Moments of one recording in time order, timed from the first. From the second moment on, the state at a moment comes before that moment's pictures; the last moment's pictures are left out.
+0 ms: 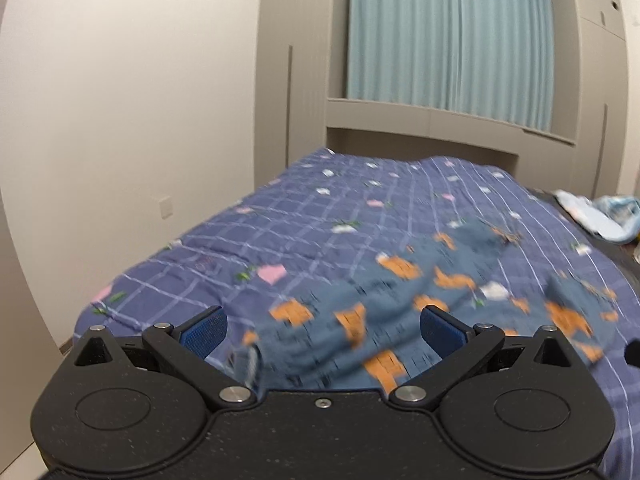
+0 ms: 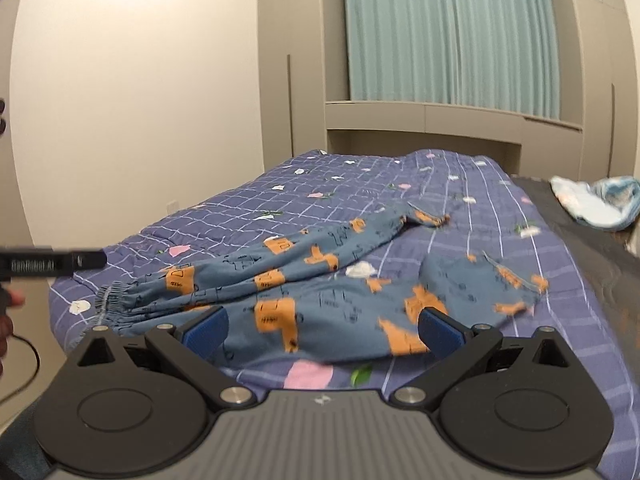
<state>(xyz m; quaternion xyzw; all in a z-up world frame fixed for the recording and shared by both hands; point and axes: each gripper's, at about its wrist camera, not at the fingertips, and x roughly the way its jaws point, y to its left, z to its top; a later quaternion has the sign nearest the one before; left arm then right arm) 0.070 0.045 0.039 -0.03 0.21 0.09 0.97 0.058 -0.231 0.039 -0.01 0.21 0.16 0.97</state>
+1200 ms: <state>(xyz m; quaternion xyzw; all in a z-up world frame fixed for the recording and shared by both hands) 0.245 0.158 -0.008 0.00 0.31 0.09 0.95 0.308 -0.136 0.013 -0.11 0.30 0.31 0.89</state>
